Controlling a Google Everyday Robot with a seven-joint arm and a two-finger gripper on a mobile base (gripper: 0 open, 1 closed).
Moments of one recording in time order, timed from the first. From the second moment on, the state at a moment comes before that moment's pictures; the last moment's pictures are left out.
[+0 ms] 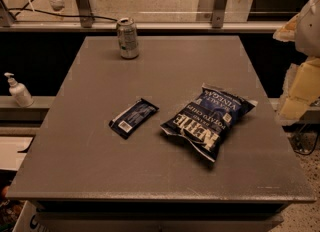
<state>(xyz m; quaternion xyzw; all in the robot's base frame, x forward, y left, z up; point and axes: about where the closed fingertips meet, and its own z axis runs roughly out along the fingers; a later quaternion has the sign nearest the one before) 0.438 -0.217 0.976 -0.60 0.78 -0.03 0.16</state>
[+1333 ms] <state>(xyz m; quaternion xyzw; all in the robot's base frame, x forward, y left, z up) 0.421 -0.139 0.950 -0.60 0.77 0.03 0.24</state>
